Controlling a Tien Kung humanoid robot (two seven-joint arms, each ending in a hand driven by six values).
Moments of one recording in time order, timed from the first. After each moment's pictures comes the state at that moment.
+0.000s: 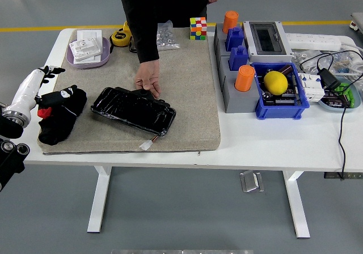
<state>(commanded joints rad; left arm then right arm) -0.39 0.38 -1.15 -0.99 1.65 0.25 0.03 0.12 -0.30 0.73 0.18 -0.53 0.07 -0.18</state>
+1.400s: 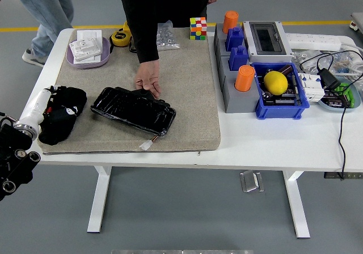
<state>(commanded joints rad) -0.44 0.33 -1.06 -0.80 1.63 0.28 0.01 0.12 -0.32 0.77 0.22 -0.59 0.06 -0.18</state>
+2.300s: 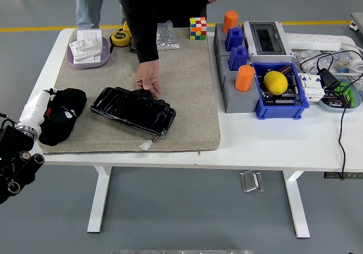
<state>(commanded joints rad) -0.45 0.32 -1.03 -0.76 1.65 0.34 0.04 0.13 -0.33 0.80 0.23 -0.60 0.06 -0.18</state>
